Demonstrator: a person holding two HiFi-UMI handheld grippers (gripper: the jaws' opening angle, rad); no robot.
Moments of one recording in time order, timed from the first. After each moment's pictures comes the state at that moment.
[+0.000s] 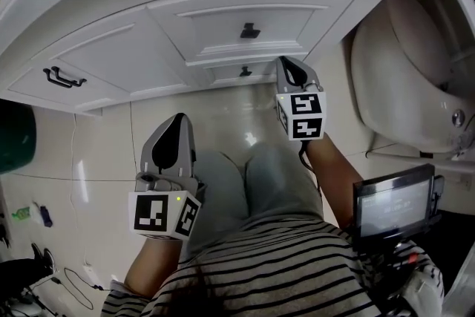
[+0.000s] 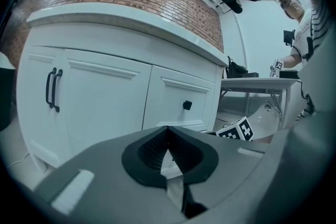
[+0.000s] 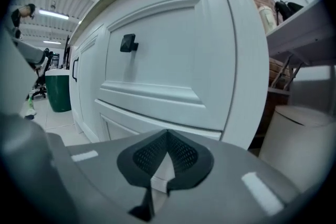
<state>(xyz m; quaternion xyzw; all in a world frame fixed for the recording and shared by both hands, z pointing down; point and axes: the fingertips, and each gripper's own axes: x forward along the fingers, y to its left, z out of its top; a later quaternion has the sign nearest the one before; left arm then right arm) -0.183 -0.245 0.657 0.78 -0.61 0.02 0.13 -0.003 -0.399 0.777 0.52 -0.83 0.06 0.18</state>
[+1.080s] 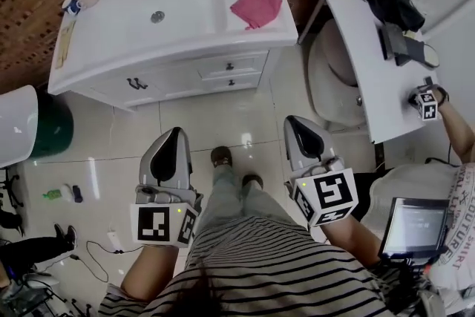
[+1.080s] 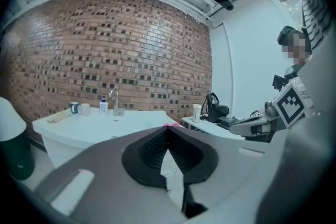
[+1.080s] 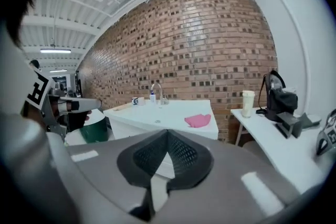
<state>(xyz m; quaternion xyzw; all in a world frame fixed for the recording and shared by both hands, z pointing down) -0.135 -0.099 0.196 0.78 -0.61 0.05 0.11 0.056 -0.126 0.237 0.48 -0.86 0.12 0.14</state>
